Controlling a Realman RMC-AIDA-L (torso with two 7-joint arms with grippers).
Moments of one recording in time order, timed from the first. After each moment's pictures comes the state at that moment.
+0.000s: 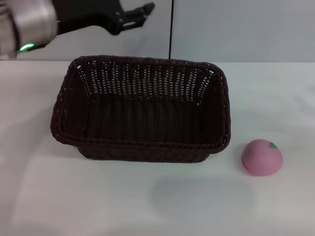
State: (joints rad) left arm -0.26 -2.06 1.41 1.52 1.77 0.91 -1.68; right arm 0.22 1.91 -0.80 -0.61 -1.35 -1.52 1.41
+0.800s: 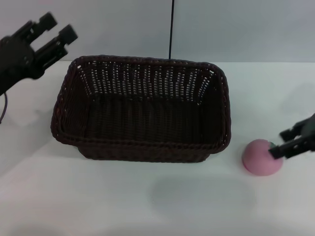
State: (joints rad) left arm -0.21 -2.06 1.06 0.79 1.09 1.47 -1.28; right arm 0.60 2.06 -0.83 -1.20 -2.54 -1.86 2.10
